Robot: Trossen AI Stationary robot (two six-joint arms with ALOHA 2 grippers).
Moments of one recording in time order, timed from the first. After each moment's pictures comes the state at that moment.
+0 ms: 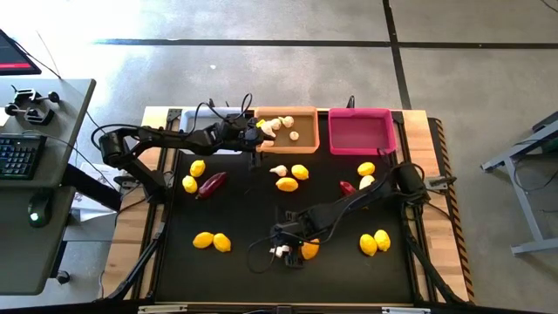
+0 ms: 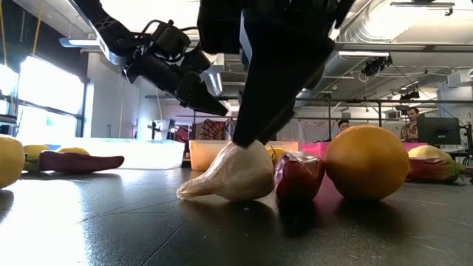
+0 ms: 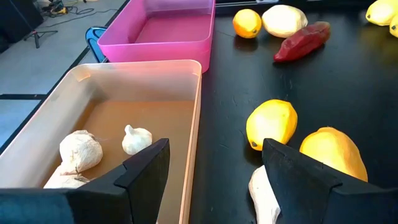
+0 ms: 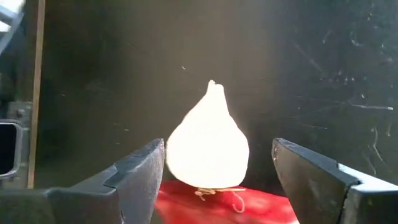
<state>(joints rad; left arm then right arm) 0.45 1.57 0.77 0.32 0.25 0.28 0.36 2.08 1.51 -0.50 -0.08 0.39</state>
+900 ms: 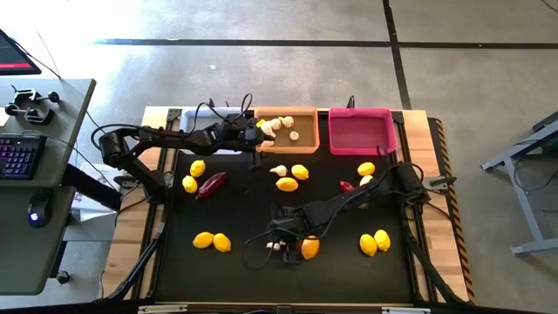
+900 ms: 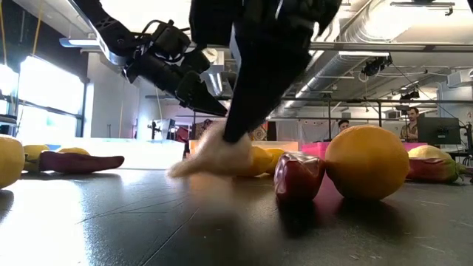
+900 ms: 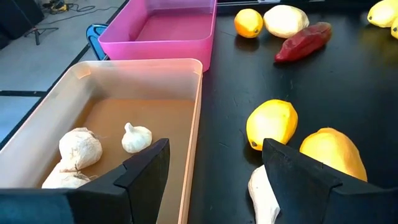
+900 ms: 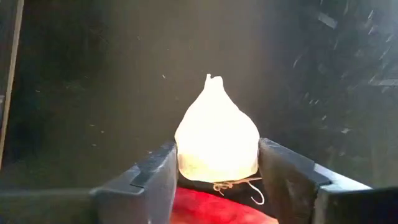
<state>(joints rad) 0.45 1.57 0.77 0.32 0.24 0.27 0.33 2.10 1.58 -0.58 -0.05 0.26</state>
